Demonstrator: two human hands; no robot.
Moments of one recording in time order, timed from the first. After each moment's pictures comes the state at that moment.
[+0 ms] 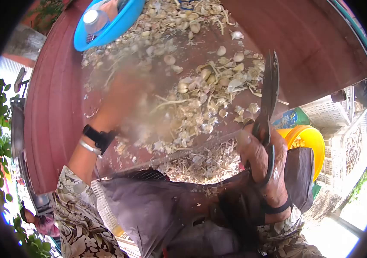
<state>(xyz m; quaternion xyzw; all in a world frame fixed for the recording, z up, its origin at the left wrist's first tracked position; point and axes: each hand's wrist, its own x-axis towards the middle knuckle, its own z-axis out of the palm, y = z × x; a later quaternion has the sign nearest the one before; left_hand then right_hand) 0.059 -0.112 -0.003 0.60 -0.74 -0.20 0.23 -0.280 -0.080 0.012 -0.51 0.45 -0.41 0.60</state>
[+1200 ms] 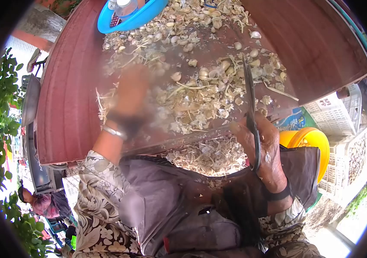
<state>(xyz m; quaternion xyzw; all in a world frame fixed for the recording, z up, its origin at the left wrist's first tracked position) 0.059 -0.084 -0.020 0.66 -0.70 0.10 0.25 -0.265 -0.071 -0.012 -0.64 0.41 -0.39 0.52</state>
